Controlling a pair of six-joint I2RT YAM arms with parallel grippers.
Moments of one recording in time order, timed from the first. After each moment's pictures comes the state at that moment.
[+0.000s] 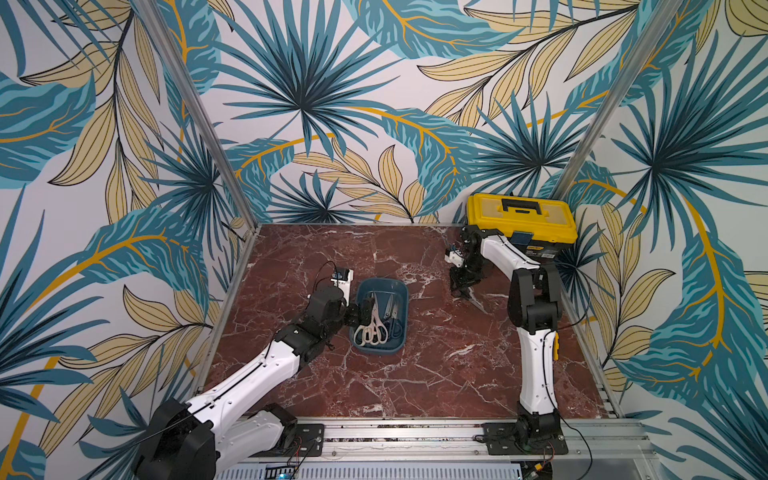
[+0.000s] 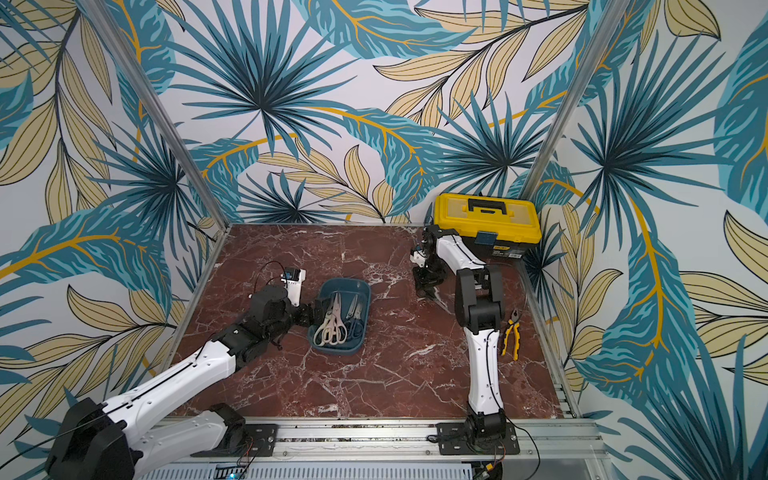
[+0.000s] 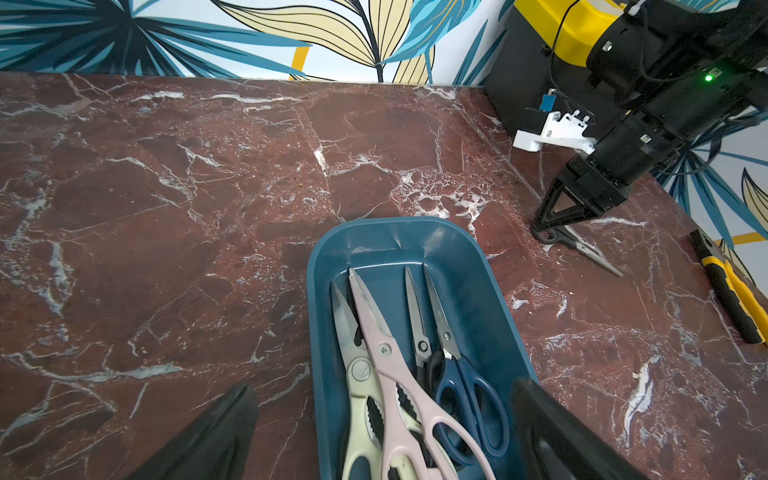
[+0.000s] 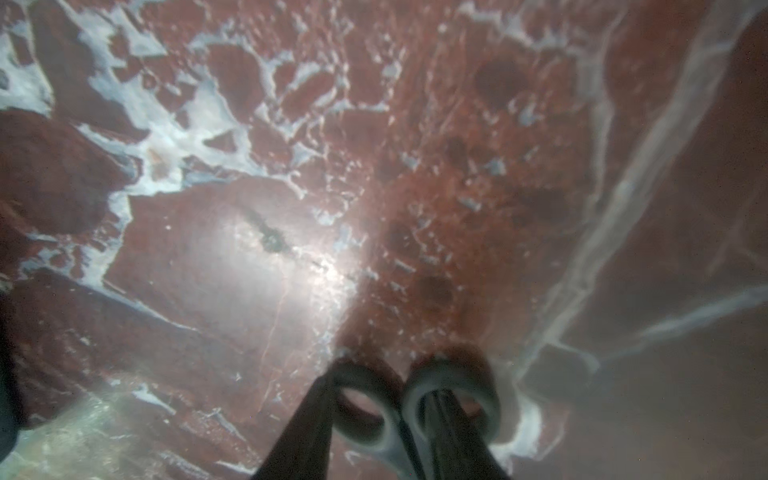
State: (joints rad) left arm -0.54 1.11 0.65 -0.06 -0.06 -0.33; right arm 0.13 2.31 1.91 -1.14 -0.20 -0.19
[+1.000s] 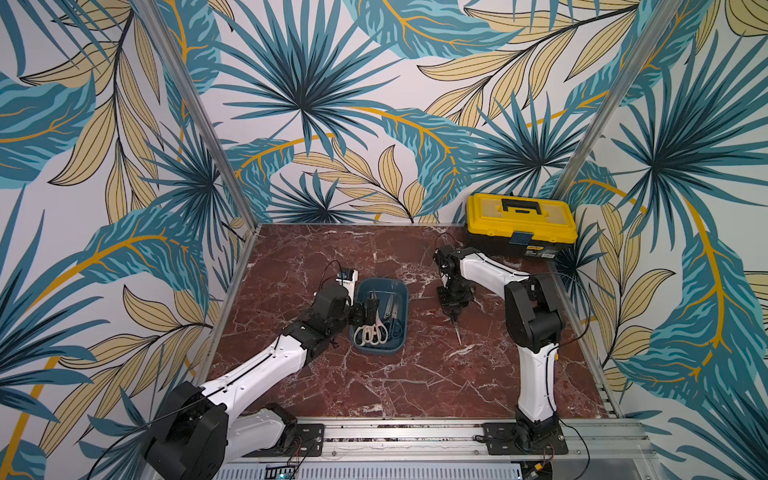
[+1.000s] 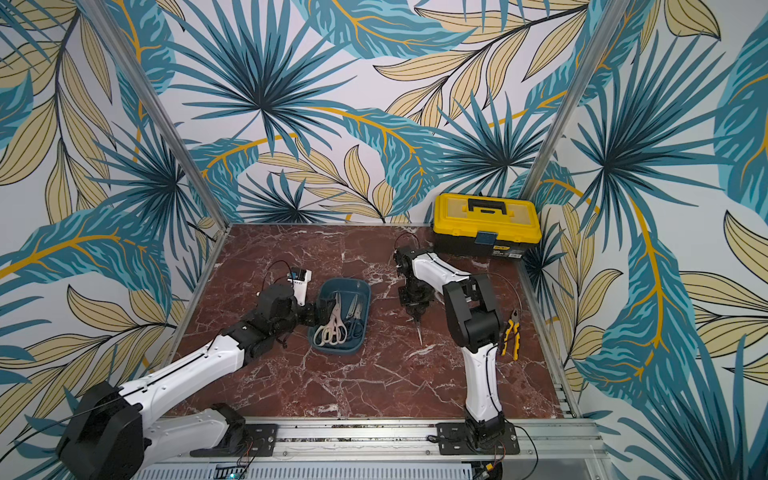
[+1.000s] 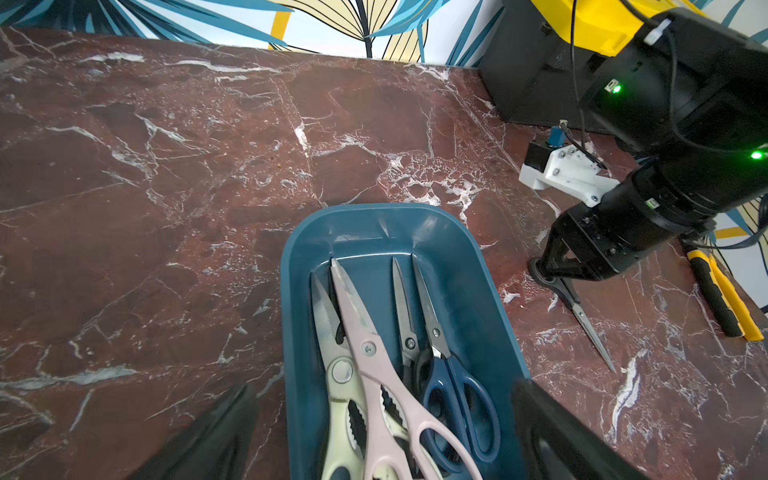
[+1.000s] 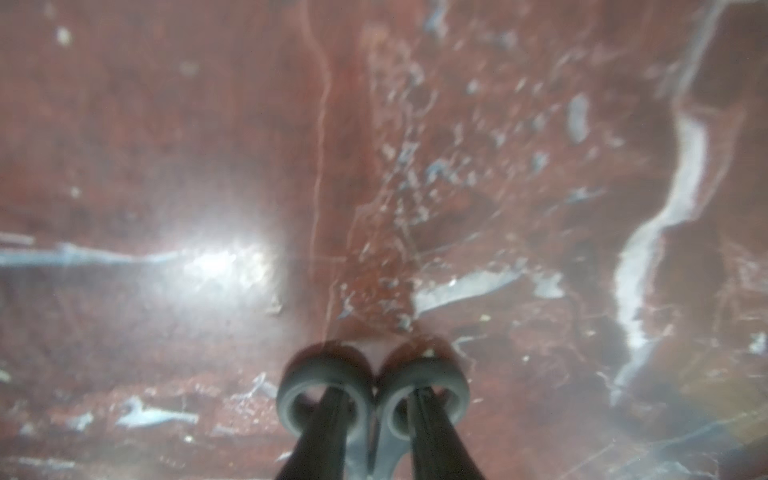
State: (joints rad) left arm -0.54 1.18 0.65 -0.02 -0.01 -0.37; right arm 0.35 2.13 1.61 -1.05 0.13 0.26
